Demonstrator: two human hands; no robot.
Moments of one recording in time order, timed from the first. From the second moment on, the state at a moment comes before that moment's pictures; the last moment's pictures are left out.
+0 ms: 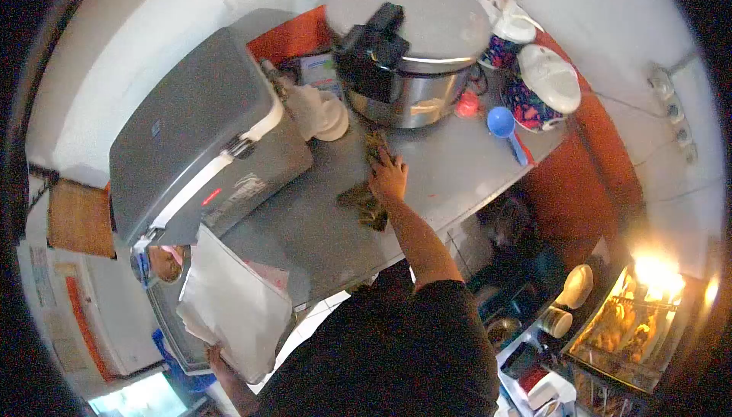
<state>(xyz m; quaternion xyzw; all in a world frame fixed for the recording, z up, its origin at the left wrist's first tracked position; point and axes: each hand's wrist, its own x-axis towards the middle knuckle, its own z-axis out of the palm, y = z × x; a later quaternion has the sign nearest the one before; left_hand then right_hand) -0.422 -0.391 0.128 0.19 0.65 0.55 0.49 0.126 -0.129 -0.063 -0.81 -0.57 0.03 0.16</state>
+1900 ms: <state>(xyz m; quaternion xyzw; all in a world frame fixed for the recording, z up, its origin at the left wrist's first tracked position) -0.457 -0.371 0.134 0.26 0.70 0.46 0.48 0.259 -0.298 -0.086 -0.87 -0.45 0.08 0.18</state>
